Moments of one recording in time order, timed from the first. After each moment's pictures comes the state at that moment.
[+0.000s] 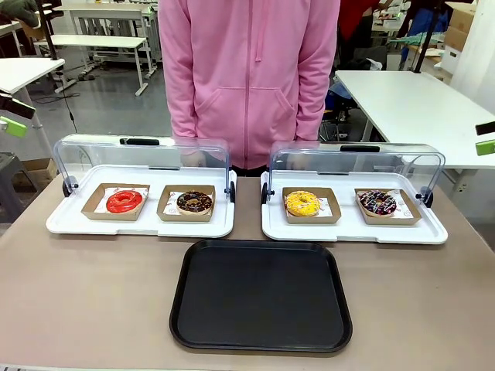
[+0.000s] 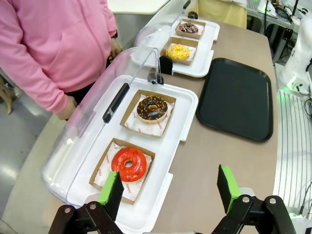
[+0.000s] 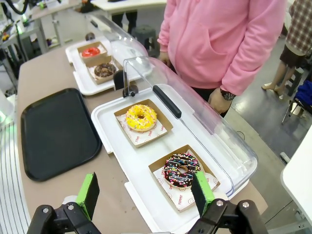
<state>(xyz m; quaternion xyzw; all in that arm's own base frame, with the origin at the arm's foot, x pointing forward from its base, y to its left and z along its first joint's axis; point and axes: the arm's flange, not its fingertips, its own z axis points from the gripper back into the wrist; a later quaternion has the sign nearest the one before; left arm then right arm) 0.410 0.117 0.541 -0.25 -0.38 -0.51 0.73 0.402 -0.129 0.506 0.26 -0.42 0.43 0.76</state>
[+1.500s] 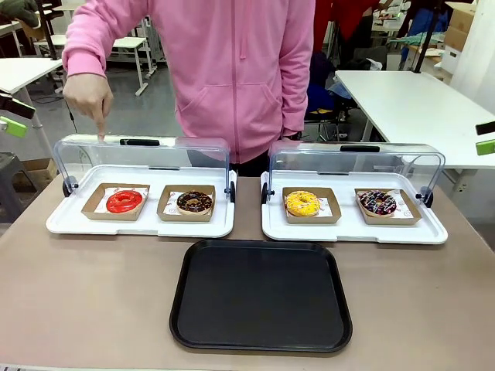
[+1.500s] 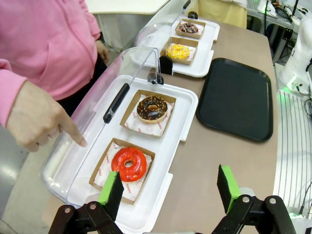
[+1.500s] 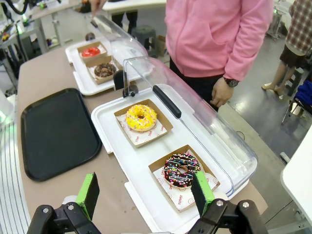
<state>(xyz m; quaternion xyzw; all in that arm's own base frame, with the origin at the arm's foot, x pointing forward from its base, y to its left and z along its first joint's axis) 0.410 0.117 0.541 -0.25 -0.38 -0.51 0.73 0.402 -0.129 0.506 0.26 -0.42 0.43 0.76</state>
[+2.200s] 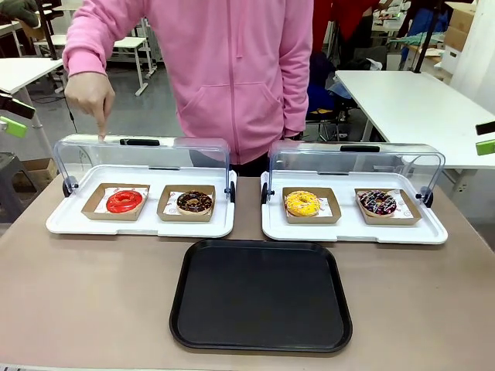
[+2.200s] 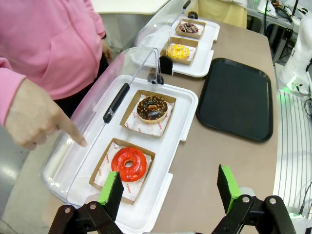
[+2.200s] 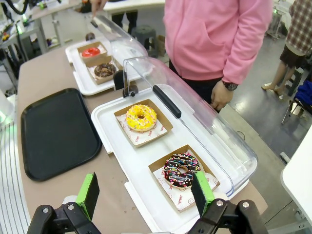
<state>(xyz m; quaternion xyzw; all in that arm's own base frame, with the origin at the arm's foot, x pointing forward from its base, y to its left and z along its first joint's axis) 0.410 0.117 0.541 -0.25 -0.38 -0.51 0.73 0.402 -0.129 0.506 0.26 -0.42 0.43 0.76</state>
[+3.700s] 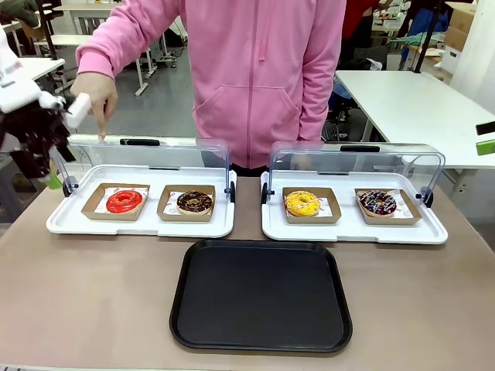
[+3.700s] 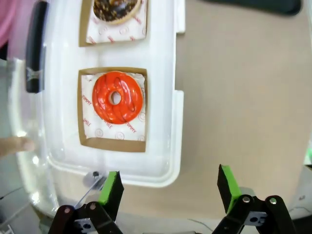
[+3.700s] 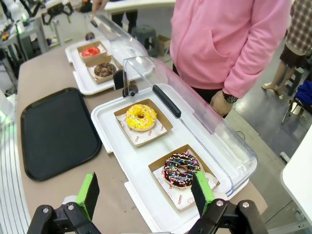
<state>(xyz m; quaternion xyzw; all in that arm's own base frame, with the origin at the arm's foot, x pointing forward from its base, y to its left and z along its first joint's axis) 0.464 0.012 0.473 -0.02 -0.10 -0.69 0.72 0.402 -0.129 0.506 0.26 -0.42 0.43 0.76</state>
